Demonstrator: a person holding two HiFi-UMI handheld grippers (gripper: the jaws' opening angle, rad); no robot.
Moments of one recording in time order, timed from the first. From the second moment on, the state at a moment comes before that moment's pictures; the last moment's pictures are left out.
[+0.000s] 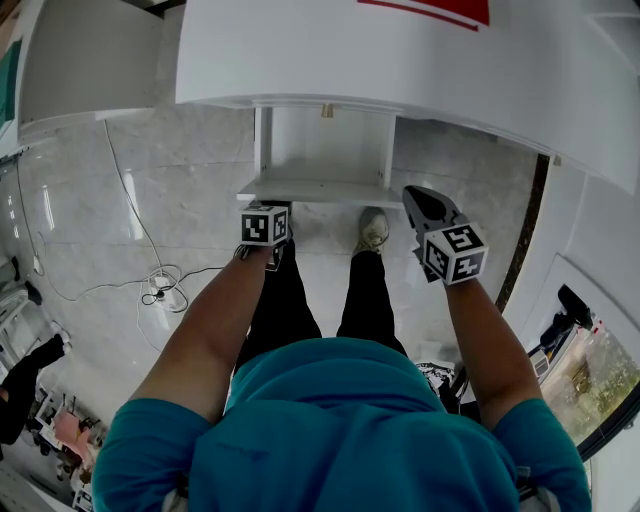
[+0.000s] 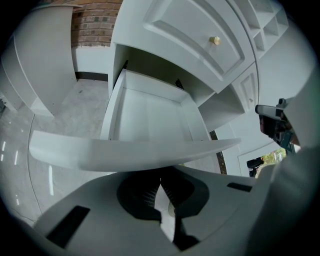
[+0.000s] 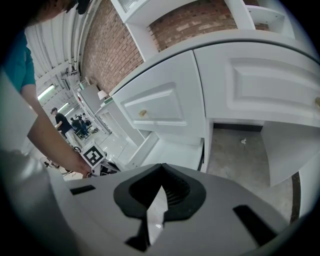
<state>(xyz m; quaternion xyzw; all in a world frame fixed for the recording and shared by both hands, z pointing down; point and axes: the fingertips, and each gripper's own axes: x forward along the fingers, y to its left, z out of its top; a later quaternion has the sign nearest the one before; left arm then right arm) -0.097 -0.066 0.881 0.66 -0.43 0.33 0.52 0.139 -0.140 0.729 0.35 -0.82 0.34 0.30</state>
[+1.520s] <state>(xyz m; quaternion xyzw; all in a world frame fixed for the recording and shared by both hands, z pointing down) -0.101 -0.162 0.876 0.67 -0.46 0.31 0.50 0.143 -0.160 0.736 0.36 -0.82 0.35 0.29</state>
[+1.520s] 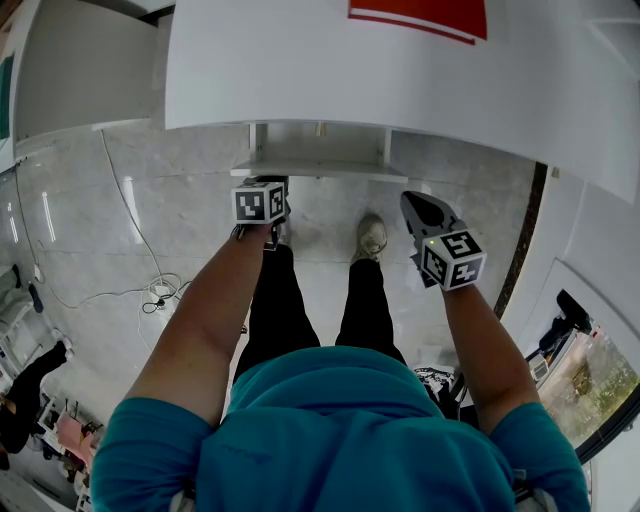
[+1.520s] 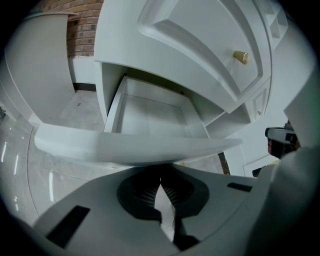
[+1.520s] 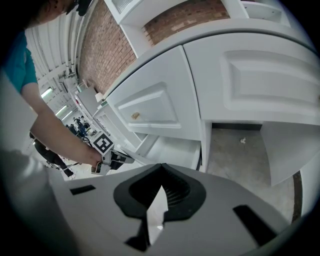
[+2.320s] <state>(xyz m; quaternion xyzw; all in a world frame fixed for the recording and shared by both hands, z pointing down) -0.103 -0.200 0.876 0.68 -0.46 0.30 0.48 0.147 -0.168 0.745 0.36 -0.81 0.35 0.29</state>
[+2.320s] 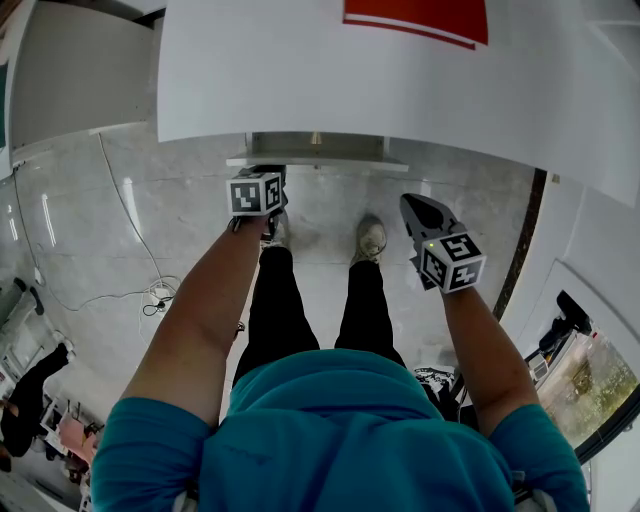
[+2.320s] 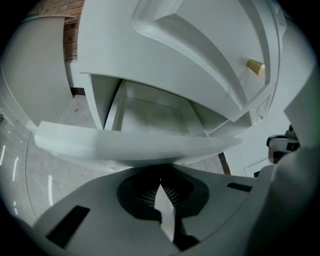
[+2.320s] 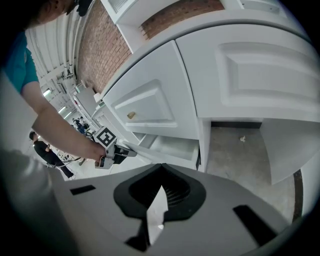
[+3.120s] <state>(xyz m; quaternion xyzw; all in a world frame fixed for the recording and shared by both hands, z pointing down) -0.106 -0.247 0.875 0.69 -0.47 0.29 0.47 0.149 -0.173 0.752 0.36 -0.81 0.36 0.29</state>
